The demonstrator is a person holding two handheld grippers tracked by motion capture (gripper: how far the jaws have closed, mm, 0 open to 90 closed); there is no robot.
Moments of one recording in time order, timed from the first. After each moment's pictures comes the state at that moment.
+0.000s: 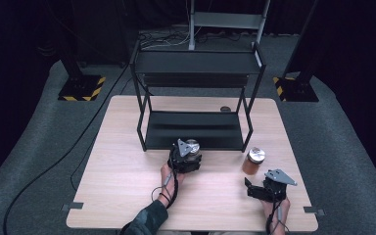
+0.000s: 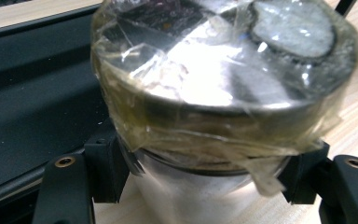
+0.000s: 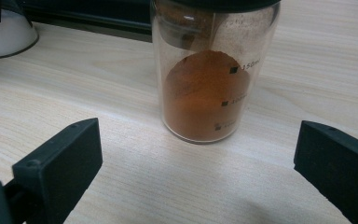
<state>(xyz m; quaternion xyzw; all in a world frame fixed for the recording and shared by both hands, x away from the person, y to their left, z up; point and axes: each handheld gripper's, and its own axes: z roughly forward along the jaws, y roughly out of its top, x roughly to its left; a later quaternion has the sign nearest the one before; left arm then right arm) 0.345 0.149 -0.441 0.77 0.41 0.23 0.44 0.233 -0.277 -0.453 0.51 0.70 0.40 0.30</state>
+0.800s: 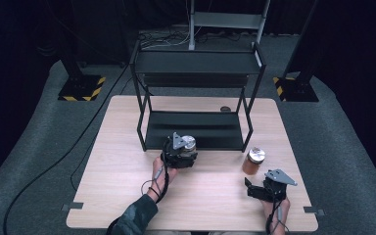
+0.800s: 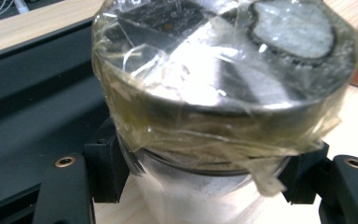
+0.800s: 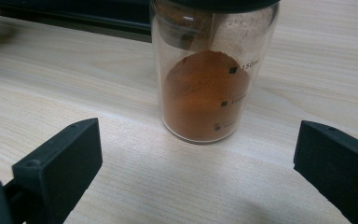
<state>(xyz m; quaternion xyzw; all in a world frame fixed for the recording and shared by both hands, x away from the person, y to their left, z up) 0.359 0.181 -0.394 0.80 0.37 0.20 0.42 0.233 -0.277 -0.453 0.51 0.70 0.40 0.30</state>
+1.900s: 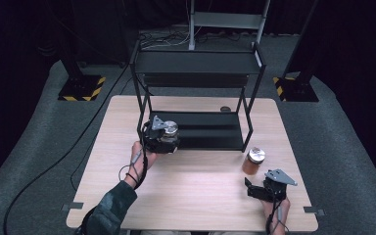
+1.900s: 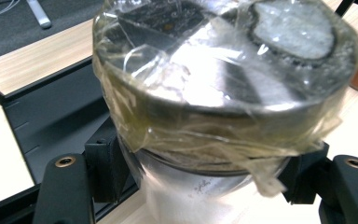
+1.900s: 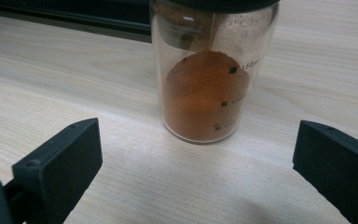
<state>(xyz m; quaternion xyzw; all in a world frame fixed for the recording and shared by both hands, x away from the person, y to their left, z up) 0.380 0.235 -0.330 0.81 0.38 0.19 0.40 0.233 -0.278 -0.453 0.51 0.70 0.40 0.30</state>
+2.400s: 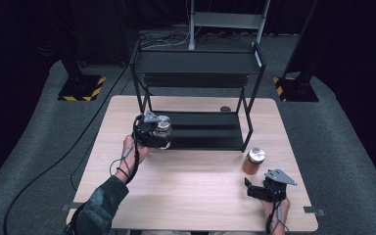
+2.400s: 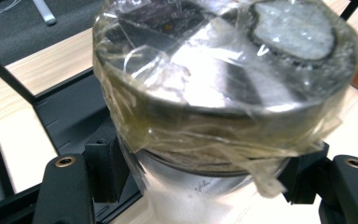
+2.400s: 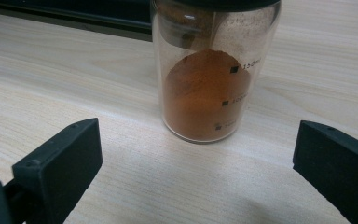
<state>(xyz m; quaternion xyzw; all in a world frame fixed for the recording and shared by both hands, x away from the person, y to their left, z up) 0.386 0.254 -0.304 0.82 0.38 0.19 0.39 0.234 -0.277 -0.453 0.51 0.70 0.40 0.30</state>
